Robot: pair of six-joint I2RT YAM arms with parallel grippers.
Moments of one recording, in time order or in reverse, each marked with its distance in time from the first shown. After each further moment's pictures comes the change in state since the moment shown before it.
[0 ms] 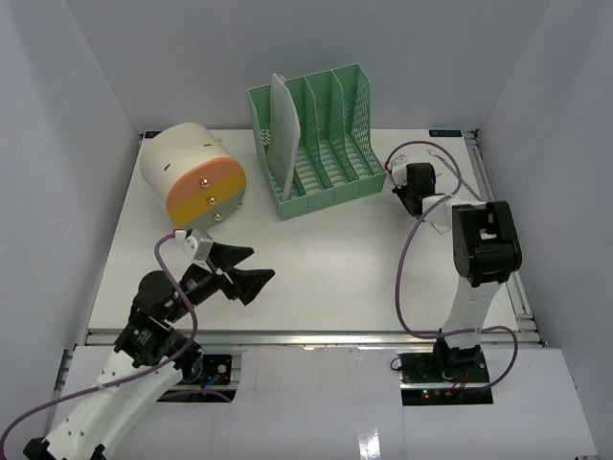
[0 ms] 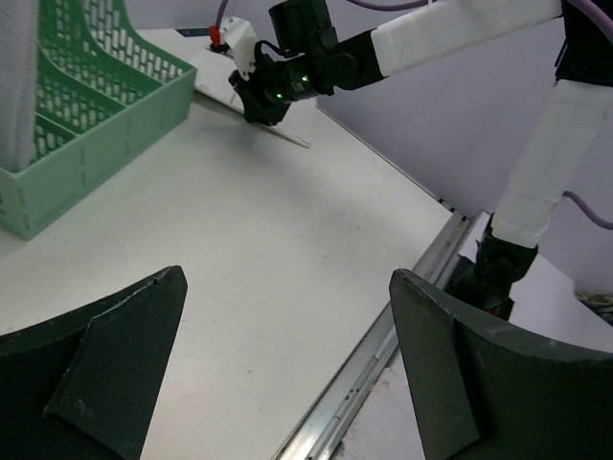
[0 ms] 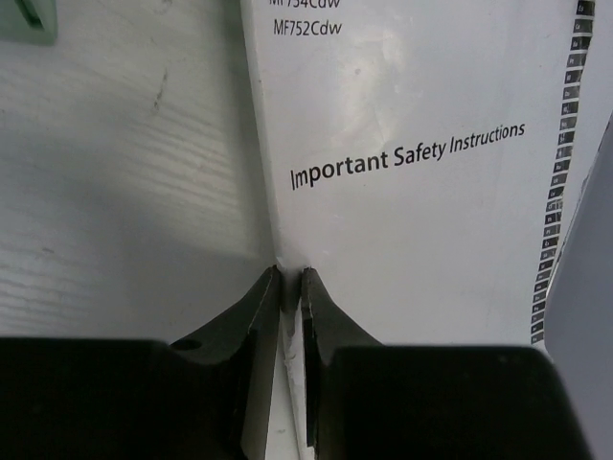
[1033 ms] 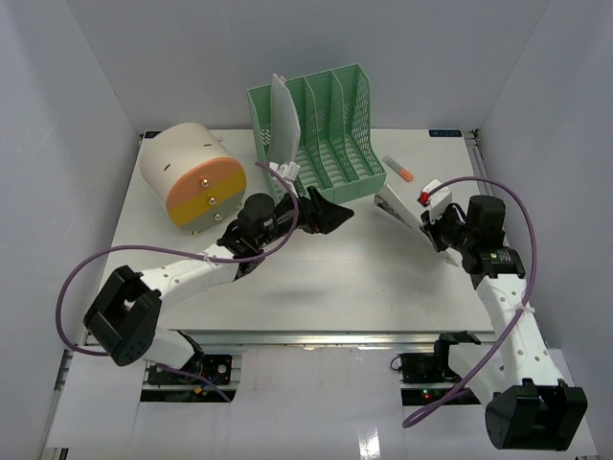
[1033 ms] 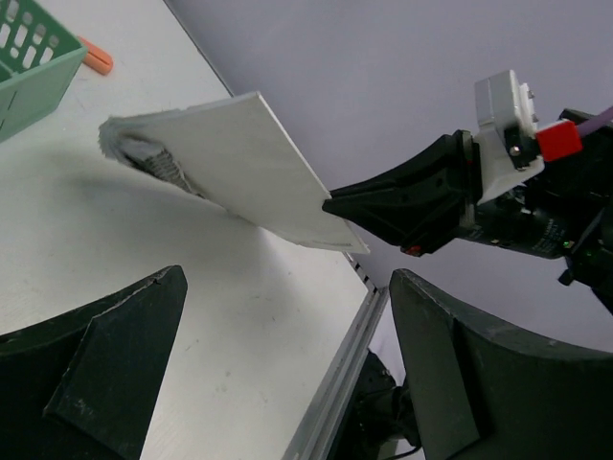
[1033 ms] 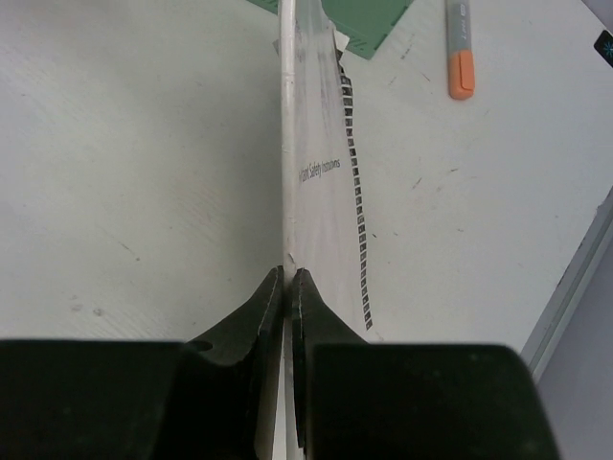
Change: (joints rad) left arm -0.163 1.078 0.391 0.624 -0.079 -0.364; right arm -0.127 -1.021 -0.314 -0.531 -0.636 -0.051
